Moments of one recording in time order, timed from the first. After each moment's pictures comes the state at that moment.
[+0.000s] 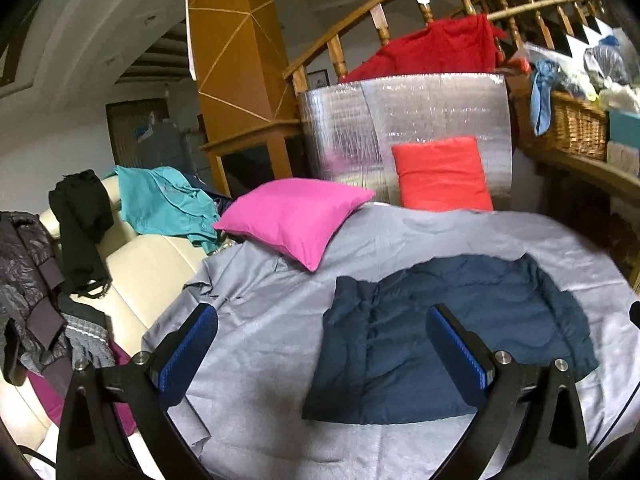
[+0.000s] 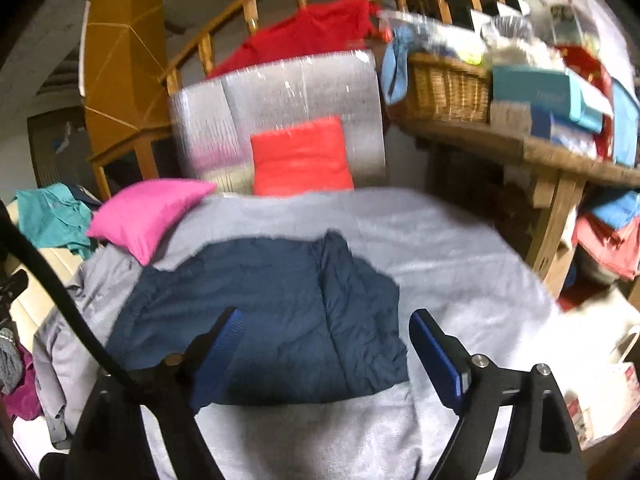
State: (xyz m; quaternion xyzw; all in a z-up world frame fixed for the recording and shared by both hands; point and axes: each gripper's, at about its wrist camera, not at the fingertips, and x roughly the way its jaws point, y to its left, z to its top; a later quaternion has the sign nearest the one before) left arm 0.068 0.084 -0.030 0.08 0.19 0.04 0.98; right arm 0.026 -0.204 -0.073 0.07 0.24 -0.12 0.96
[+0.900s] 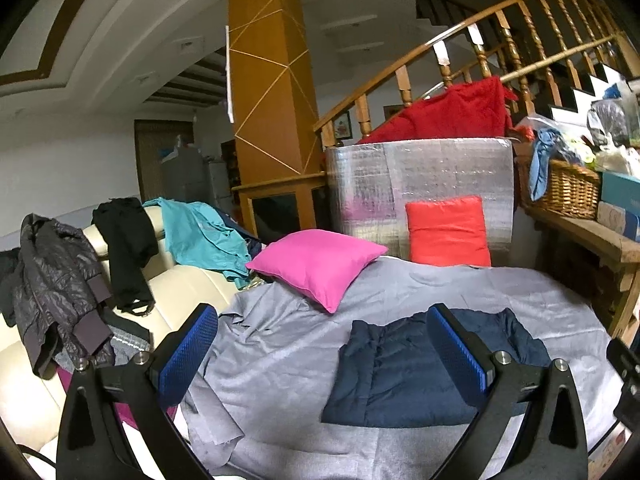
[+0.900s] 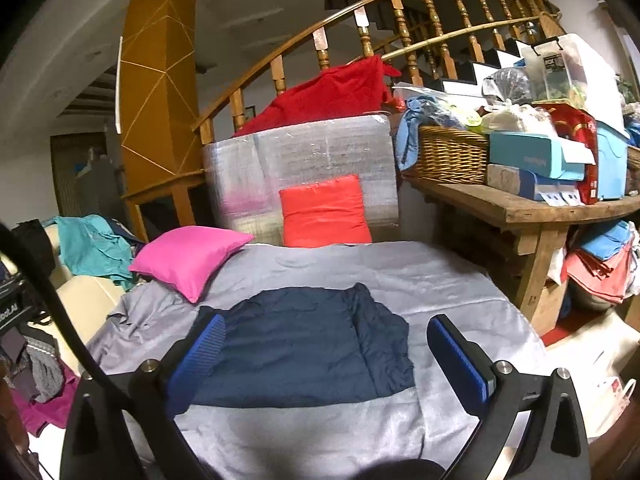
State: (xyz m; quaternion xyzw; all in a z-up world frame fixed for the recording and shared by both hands) left arm -0.039 0.105 0.055 0.04 0.12 0.07 0.99; right arm -0.068 -0.131 0.017 0.06 0.18 -0.10 0.98
